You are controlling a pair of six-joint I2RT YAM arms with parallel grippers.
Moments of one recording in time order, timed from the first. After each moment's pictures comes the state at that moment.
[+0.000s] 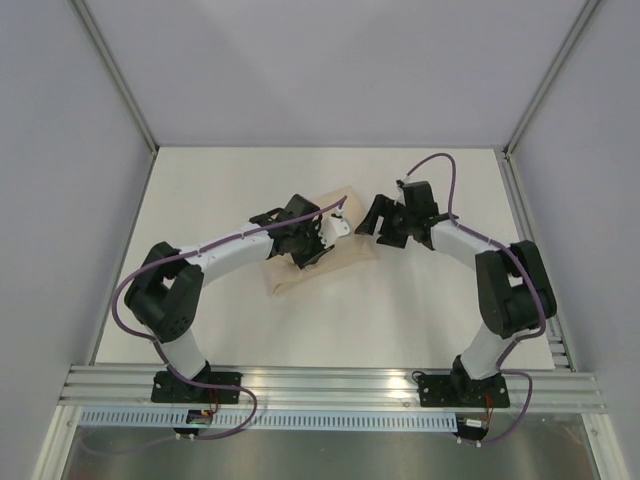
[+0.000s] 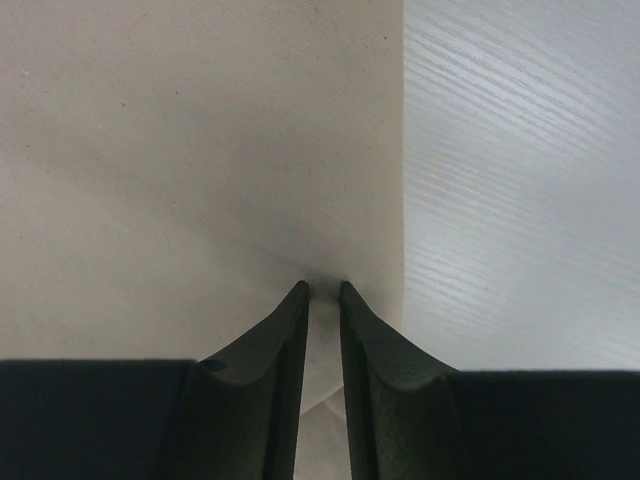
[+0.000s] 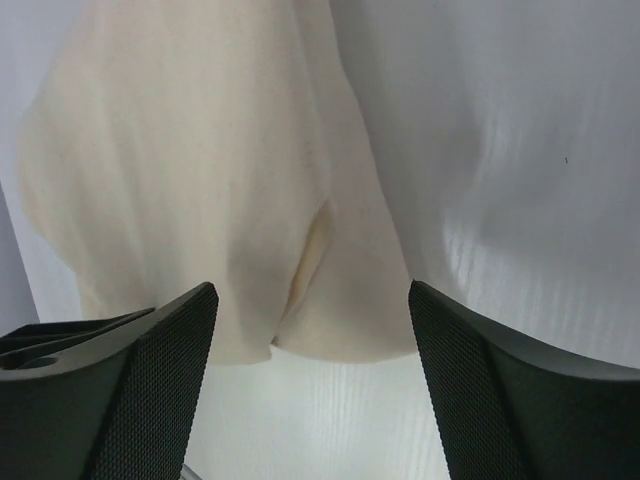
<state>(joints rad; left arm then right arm) -0.68 1.72 1.17 -0.44 0.20 0.45 0.30 1.67 1.02 -0.11 -0.35 0.64</state>
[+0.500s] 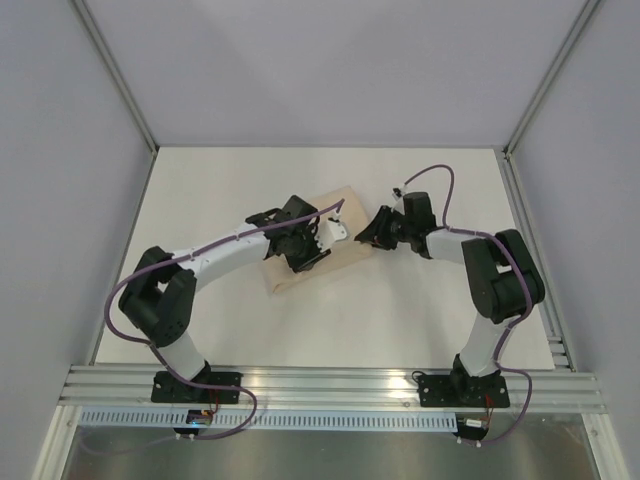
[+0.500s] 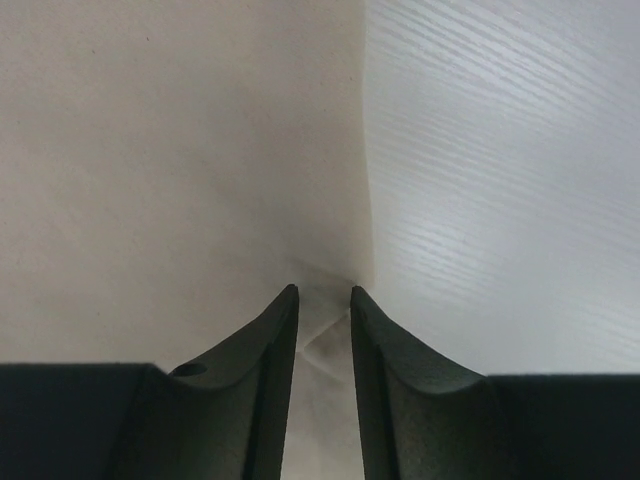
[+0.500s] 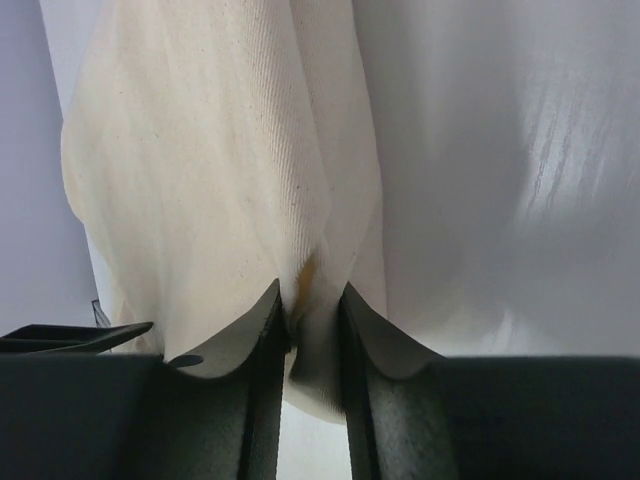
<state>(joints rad) -0.69 1.69 1.17 -0.50 0.20 0.47 0.28 1.83 0.94 0.17 -0.51 0.71</state>
